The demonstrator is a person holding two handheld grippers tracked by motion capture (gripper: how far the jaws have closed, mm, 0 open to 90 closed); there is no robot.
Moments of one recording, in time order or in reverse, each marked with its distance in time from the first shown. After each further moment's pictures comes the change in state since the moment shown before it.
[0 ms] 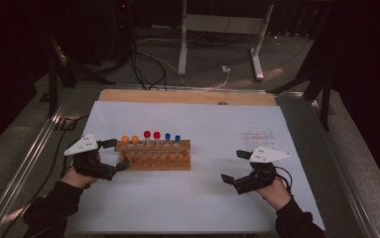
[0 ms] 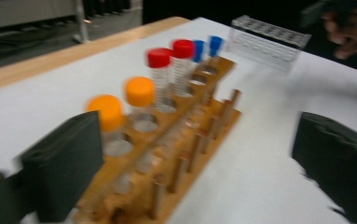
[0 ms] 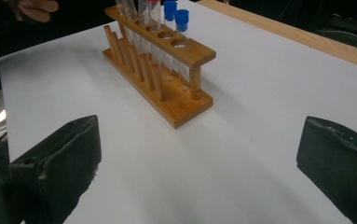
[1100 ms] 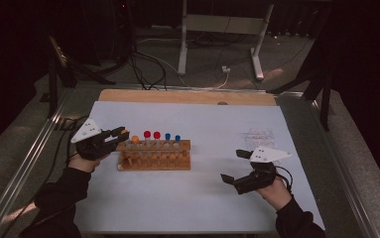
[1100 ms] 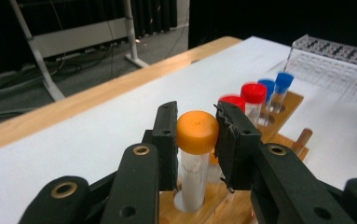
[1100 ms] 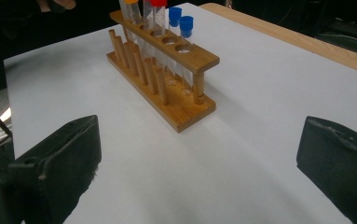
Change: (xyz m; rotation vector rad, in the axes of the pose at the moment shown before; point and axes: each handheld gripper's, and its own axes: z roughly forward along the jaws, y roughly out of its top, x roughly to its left) left arm 0.023 0.023 0.018 -0.042 0.207 0.048; right arm 0.002 0.004 -0.002 -0.009 0.014 -0.008
